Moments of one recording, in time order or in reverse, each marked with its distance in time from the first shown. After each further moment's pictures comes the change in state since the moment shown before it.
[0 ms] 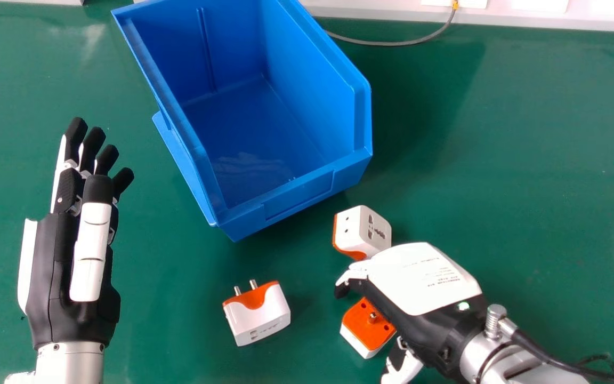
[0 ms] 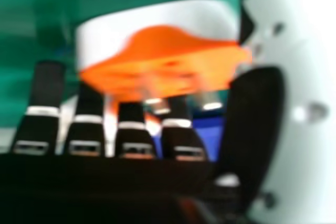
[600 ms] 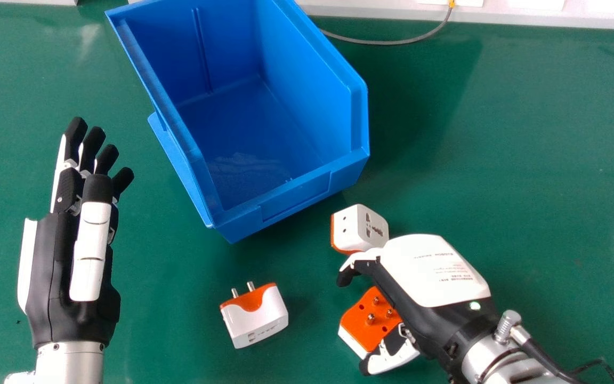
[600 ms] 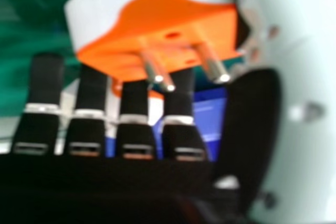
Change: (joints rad) left arm -0.001 0.000 0.000 -0.001 0.000 0.002 0.001; right arm 0.023 0.042 -0.020 0.035 0.099 -0.018 -0.127
